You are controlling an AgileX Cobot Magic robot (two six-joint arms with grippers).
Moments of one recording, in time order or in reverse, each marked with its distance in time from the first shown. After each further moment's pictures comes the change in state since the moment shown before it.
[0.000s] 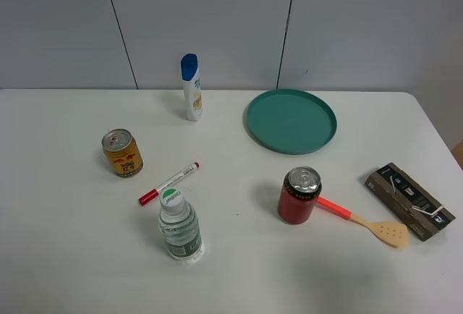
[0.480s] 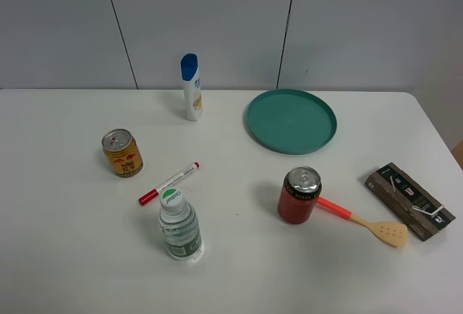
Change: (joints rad) left arm 0.000 0.000 0.000 0.000 0.000 0.000; right arm 0.043 0.327 -0.186 -0.202 0.061 -0.098
